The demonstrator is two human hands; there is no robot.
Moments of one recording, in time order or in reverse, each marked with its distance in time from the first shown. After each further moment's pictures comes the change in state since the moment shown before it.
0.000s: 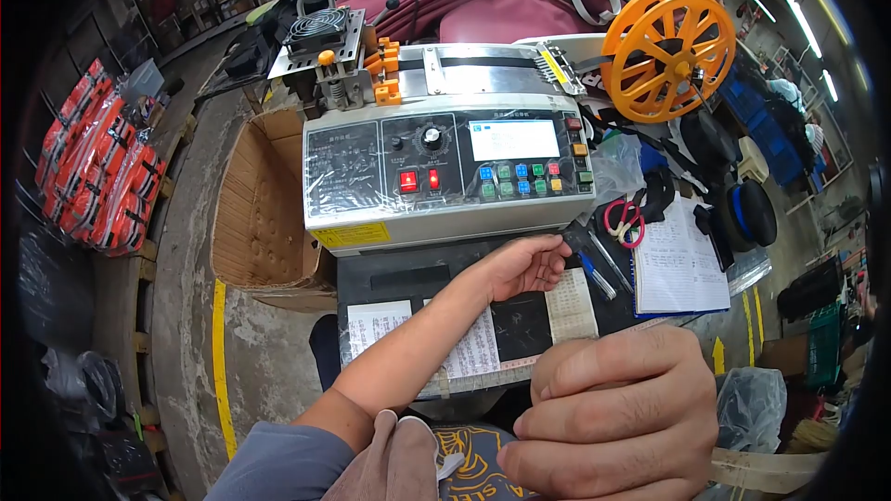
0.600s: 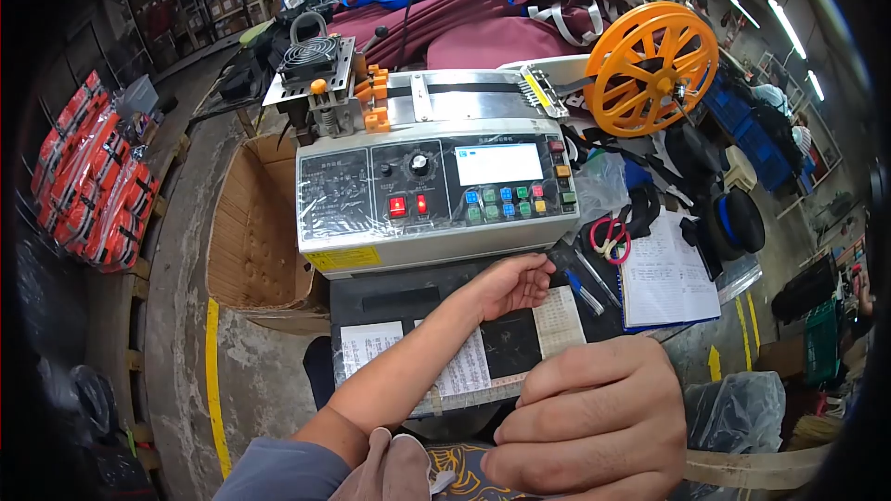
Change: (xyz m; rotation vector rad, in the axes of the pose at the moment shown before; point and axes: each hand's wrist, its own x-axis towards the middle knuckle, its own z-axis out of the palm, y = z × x) left_hand -0.001 0.000 0.003 -0.010 0.087 0.023; right_hand -0.003 0.020 0.030 -0.131 0.352 -0.286
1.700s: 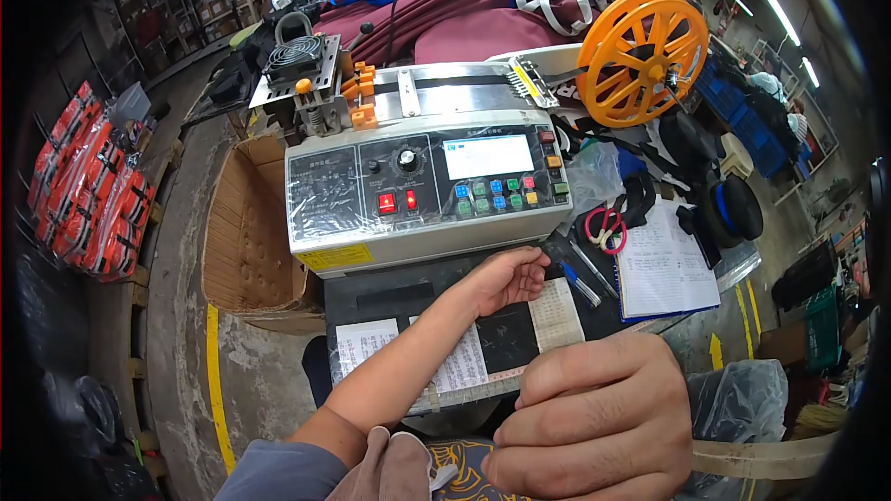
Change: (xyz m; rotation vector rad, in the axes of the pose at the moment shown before) left_hand 0.000 -0.002 0.003 0.005 0.020 0.012; right_hand 0.008 -0.012 -0.024 0.109 -0.152 0.163
